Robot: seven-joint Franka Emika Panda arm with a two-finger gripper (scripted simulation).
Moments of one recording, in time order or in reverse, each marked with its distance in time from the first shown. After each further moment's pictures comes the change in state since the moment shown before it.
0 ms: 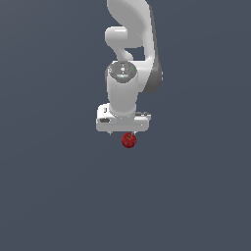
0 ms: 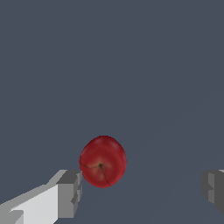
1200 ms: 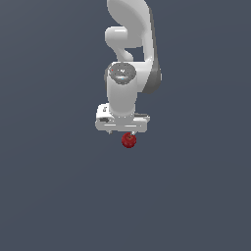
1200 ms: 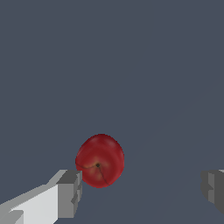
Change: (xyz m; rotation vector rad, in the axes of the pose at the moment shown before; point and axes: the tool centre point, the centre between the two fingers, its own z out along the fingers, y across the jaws) arm -0.004 0.004 0.005 -0.012 -0.011 0.058
